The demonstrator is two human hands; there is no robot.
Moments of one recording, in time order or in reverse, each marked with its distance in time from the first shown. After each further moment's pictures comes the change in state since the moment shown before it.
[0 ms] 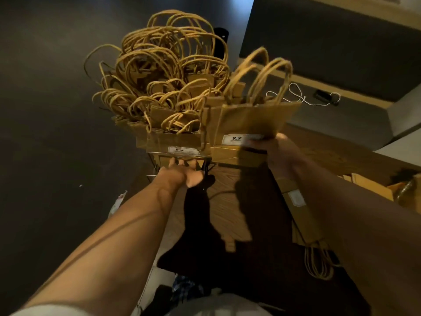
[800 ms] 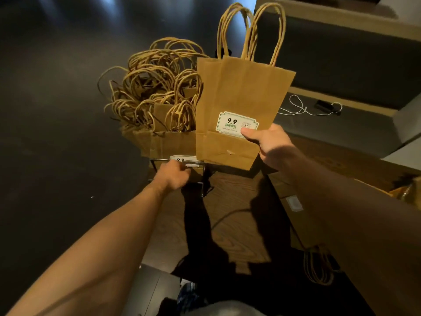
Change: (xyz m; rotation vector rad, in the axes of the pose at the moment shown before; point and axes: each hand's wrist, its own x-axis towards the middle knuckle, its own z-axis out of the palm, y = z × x) left_hand -0.034 -0.007 0.002 -0.518 0.433 0.035; right_hand -0.006 -0.024 0.010 0.015 0.098 -0.210
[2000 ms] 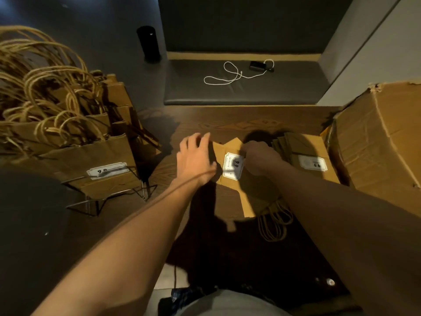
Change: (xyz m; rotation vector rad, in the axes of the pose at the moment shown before) left_hand -0.008 0.162 0.159 0.388 0.055 0.512; right_hand -0.055 0.063 -0.165 -1.418 0.160 0.205
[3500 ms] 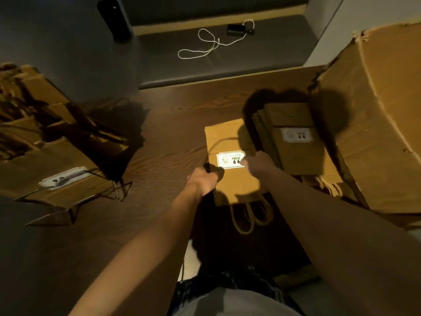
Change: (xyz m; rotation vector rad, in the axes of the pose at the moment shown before) left_hand -0.005 0.019 0.107 -0.518 -0.478 -0.538; right_hand -0.005 0.066 0.071 0.879 -0.076 0.581
